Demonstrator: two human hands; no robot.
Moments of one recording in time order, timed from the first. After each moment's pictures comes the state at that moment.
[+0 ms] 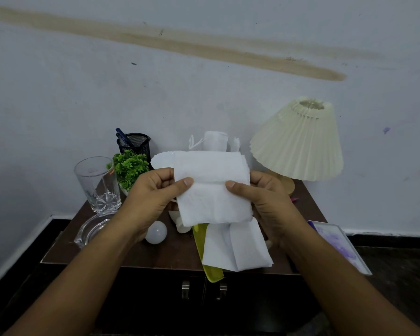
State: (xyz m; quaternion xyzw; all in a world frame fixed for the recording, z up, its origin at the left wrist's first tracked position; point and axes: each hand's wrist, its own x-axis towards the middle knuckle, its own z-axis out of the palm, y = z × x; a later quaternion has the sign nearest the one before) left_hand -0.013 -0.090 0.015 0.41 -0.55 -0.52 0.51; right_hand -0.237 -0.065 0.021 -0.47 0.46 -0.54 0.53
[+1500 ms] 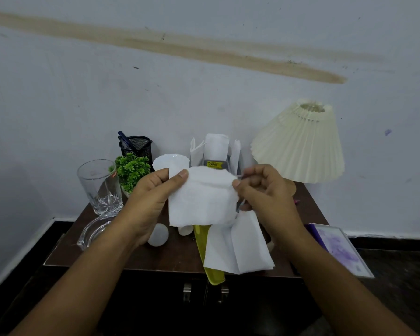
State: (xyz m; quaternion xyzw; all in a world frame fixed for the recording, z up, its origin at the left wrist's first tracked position) left_hand -0.014 -0.082 0.025 0.40 -0.49 -0.58 0.51; right_hand -0.232 -0.057 0.027 -0.52 0.55 -0.55 0.35
